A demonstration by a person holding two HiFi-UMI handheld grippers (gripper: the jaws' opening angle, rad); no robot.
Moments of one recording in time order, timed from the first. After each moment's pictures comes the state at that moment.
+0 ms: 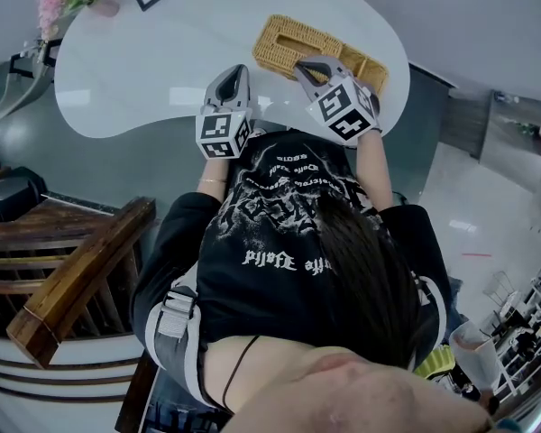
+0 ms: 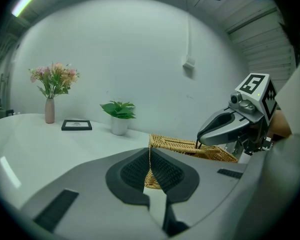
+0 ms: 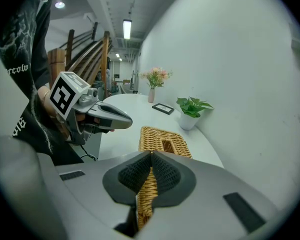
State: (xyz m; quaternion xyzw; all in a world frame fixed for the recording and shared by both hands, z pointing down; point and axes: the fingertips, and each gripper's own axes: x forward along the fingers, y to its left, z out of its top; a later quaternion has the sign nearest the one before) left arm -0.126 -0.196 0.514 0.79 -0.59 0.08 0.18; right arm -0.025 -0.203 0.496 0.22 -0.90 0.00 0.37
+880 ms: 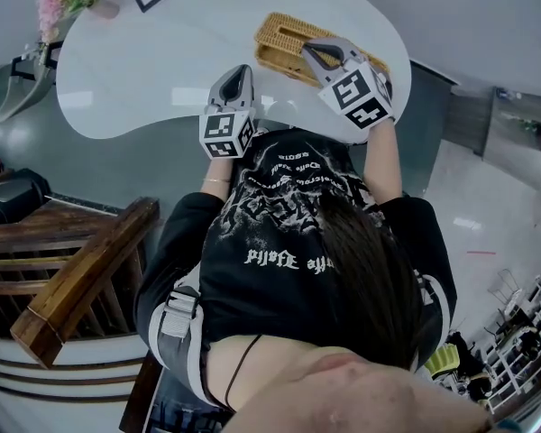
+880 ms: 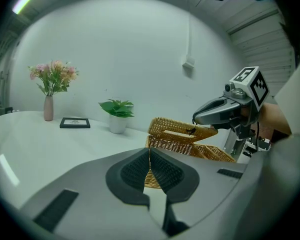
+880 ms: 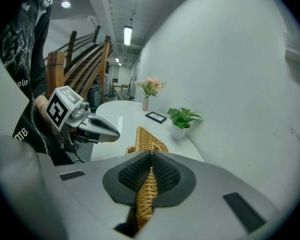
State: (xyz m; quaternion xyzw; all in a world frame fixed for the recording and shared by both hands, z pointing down) left arm -0.119 -0.196 0.516 0.79 -0.58 0.08 0.19; right arm -0.014 -0.235 0.458 0.24 -0.91 -0.03 0.34
